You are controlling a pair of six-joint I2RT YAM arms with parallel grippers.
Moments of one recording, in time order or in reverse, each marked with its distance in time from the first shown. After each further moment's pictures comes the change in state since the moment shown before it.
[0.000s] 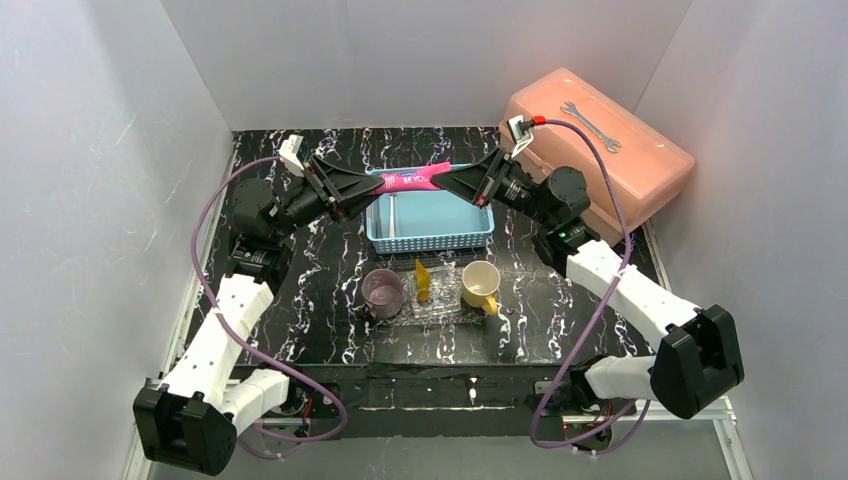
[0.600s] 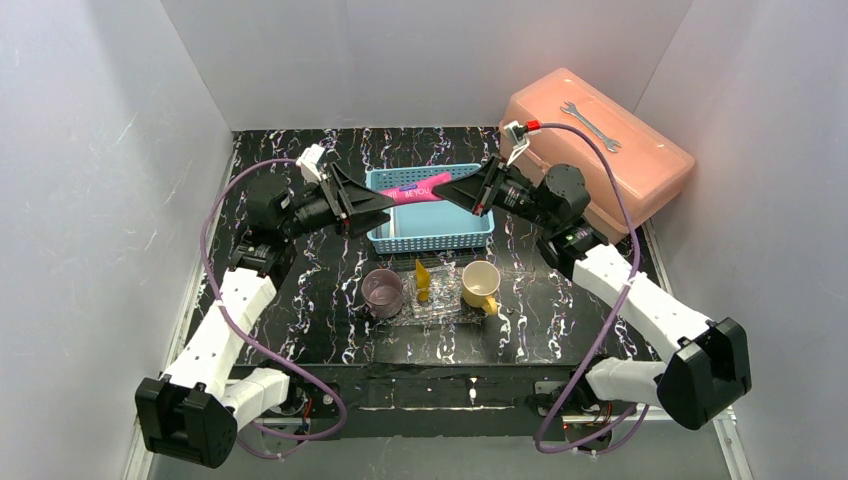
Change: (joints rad) left arm -0.002 0.044 -0.002 -0.163 0.122 0.237; right arm 0.006 -0.048 0.011 -0.208 0.007 -0.183
